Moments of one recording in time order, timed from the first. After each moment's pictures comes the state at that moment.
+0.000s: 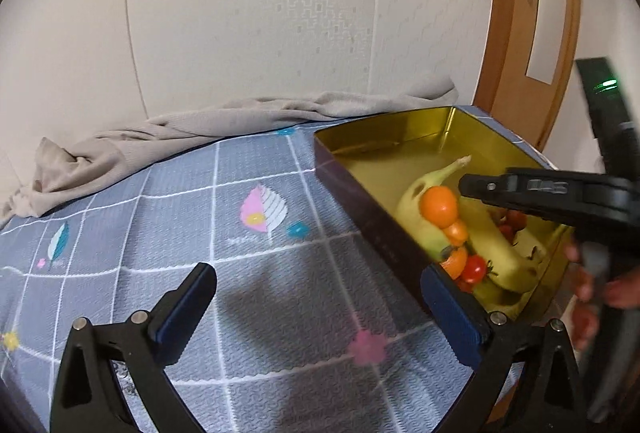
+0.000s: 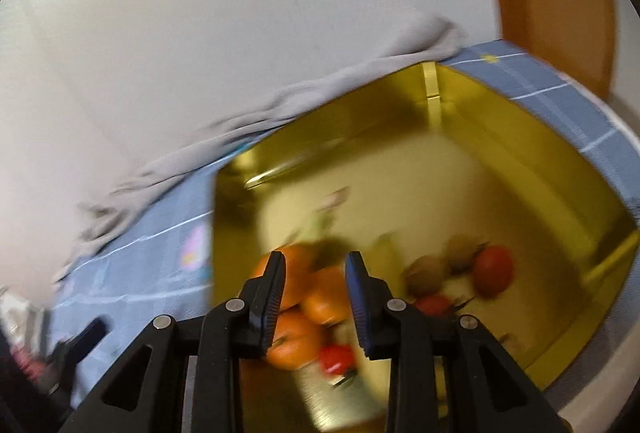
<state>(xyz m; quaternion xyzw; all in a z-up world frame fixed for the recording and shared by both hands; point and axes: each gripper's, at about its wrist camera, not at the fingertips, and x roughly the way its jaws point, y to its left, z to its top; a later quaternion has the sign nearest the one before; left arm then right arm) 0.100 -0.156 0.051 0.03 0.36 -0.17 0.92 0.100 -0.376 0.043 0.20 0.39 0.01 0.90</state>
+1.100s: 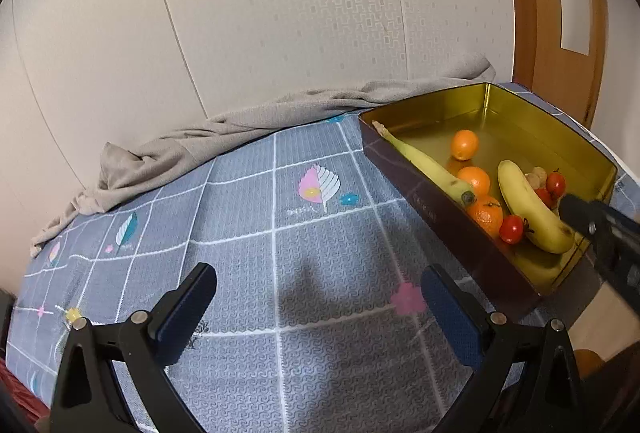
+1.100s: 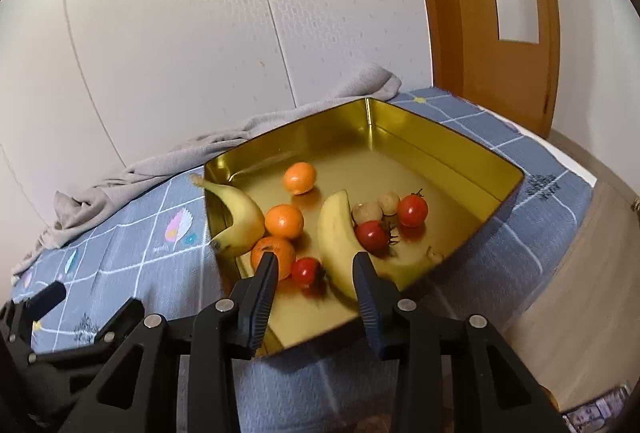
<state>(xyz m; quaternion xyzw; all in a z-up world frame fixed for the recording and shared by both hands) 0.055 -0.155 0.057 0.10 0.36 -0.07 0.93 -0.004 -0.334 0.058 0.12 0.30 -0.13 0.94</state>
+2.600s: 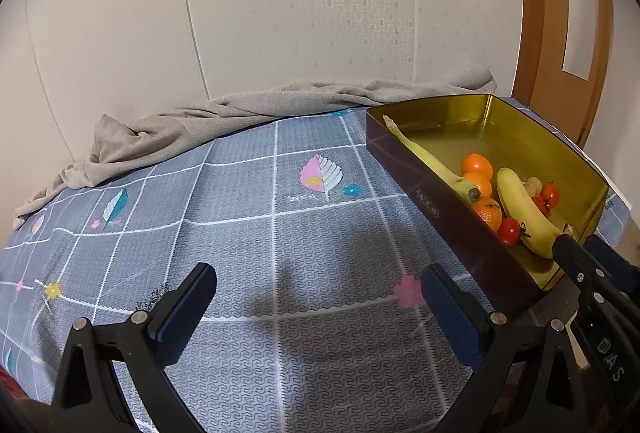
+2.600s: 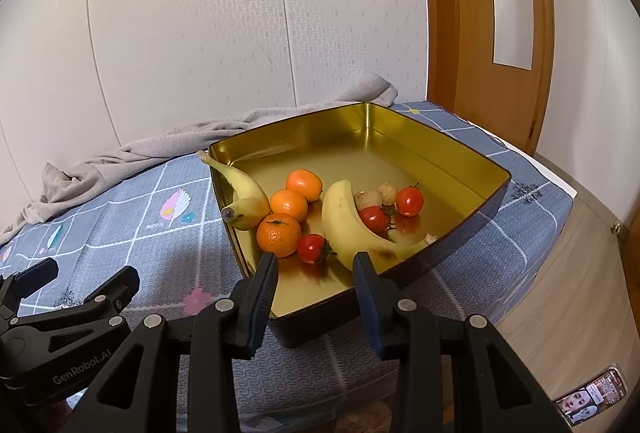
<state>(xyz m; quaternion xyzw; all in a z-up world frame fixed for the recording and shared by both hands) 0.055 -0.132 0.050 0.05 0.36 -0.09 0.93 -0.016 -0.302 0.049 0.08 0.30 -0.16 0.94</state>
